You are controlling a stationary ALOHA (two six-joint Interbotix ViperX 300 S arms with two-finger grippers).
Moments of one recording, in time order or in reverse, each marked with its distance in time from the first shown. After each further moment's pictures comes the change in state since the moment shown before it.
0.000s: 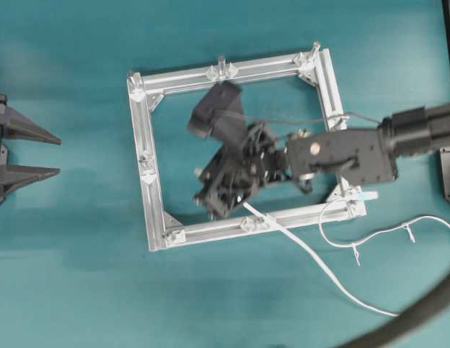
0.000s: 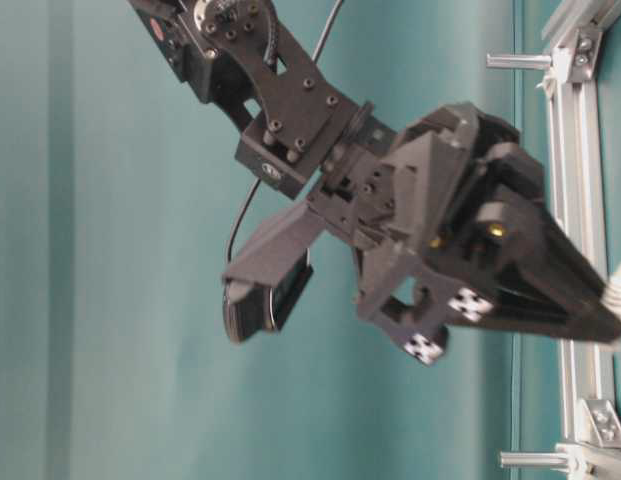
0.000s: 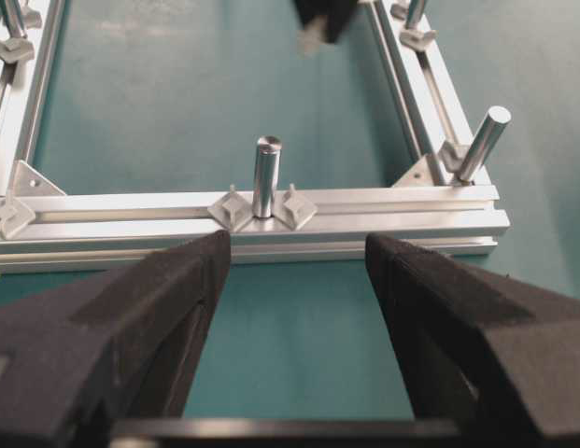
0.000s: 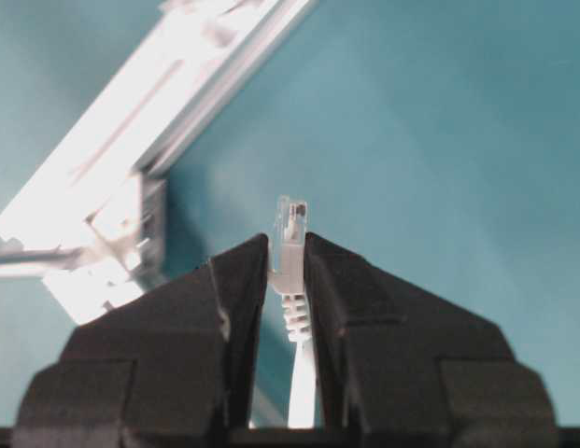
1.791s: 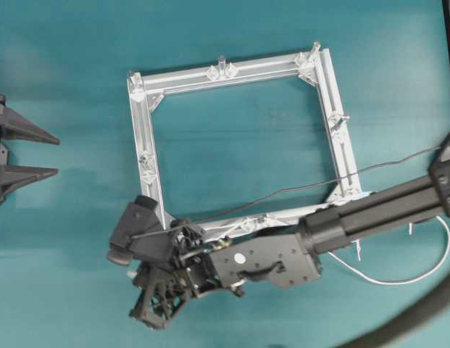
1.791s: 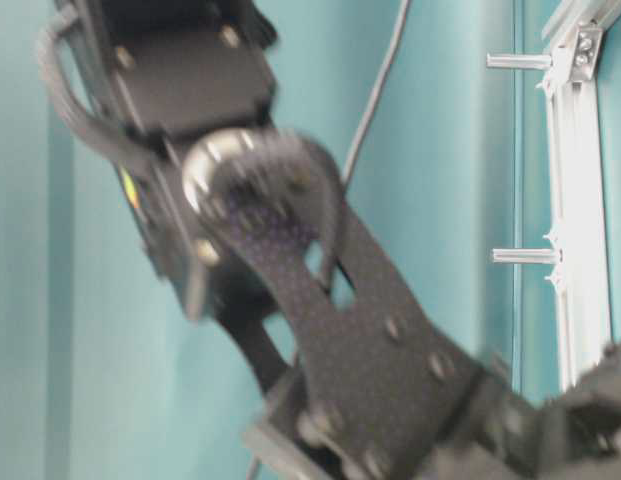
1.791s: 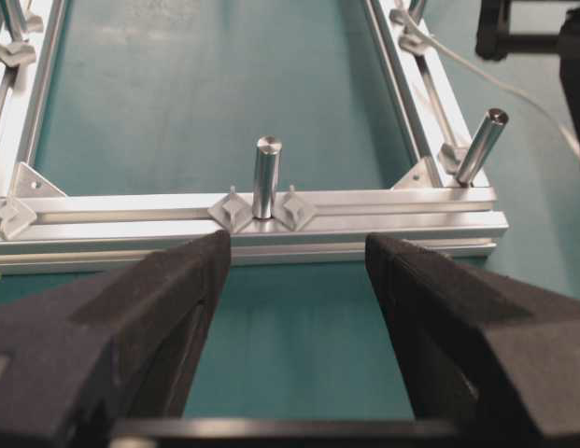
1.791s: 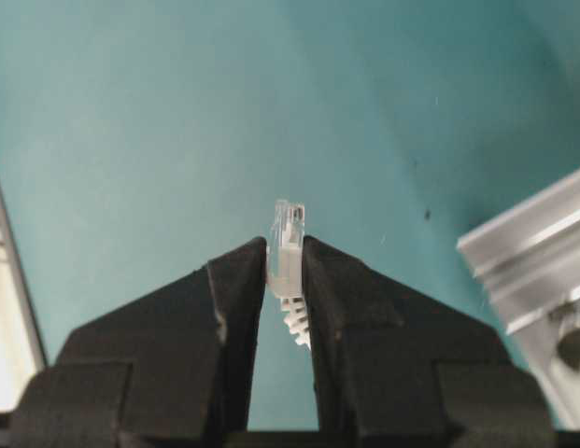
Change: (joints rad) left arm 0.000 -0.029 0.014 0.000 0.000 0.000; right arm 0.206 0.357 -0.503 0.018 0.069 -0.014
